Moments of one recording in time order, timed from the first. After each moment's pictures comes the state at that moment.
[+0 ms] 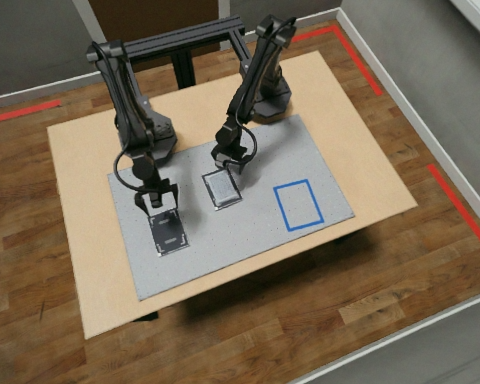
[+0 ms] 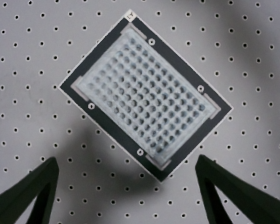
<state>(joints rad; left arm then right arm) -0.90 1.71 0.93 -0.22 -0.23 0.04 -0.02 1.15 0.65 -0.16 -0.01 -0.02</state>
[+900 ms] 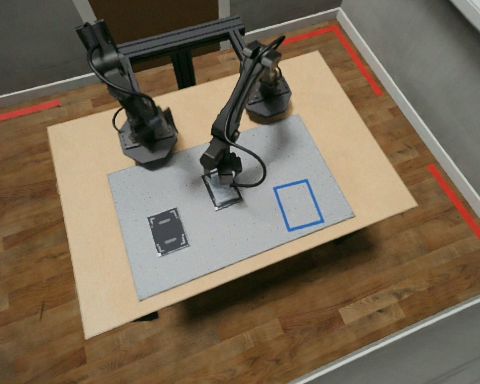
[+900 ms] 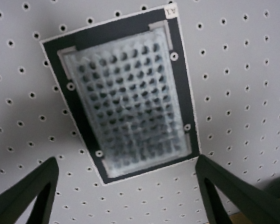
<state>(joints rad) -0.91 2.05 1.48 -0.75 -0.20 -0.59 0.15 0.51 0.97 -1.01 -0.25 -0.18</state>
